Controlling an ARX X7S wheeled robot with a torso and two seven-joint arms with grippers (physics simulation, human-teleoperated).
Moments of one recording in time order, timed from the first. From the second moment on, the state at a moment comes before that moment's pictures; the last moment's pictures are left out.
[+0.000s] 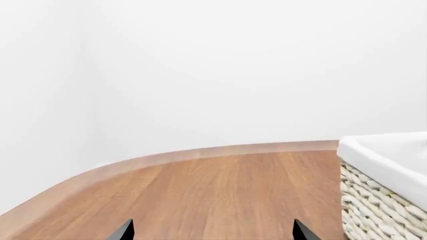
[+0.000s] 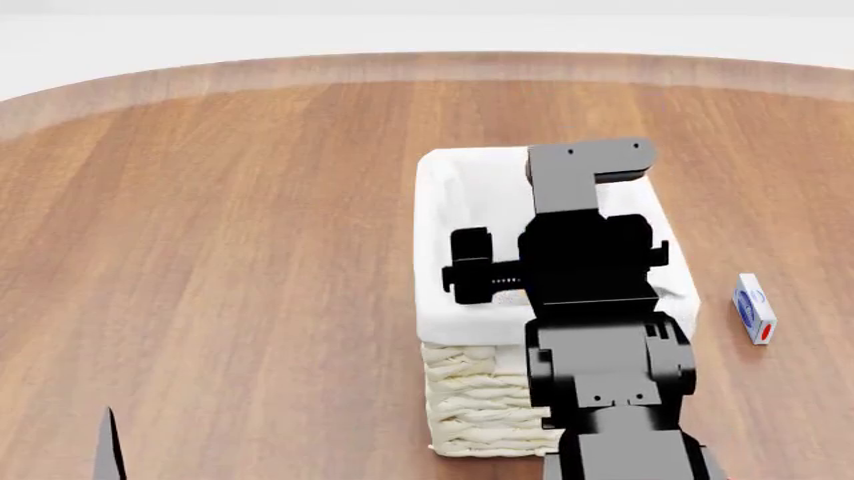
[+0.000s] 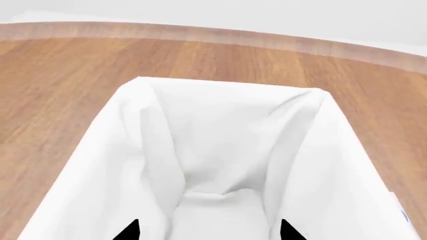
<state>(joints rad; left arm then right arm) 0.10 -0.36 0.21 0.47 -0.19 -0.14 -0.43 1.28 0.01 -0.11 1.31 0.02 0.37 -0.08</state>
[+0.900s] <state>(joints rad) 0.09 -0.37 0.23 0.46 -0.19 -0.14 -0.44 1.10 0.03 0.00 0.71 0.11 0.14 -0.10</state>
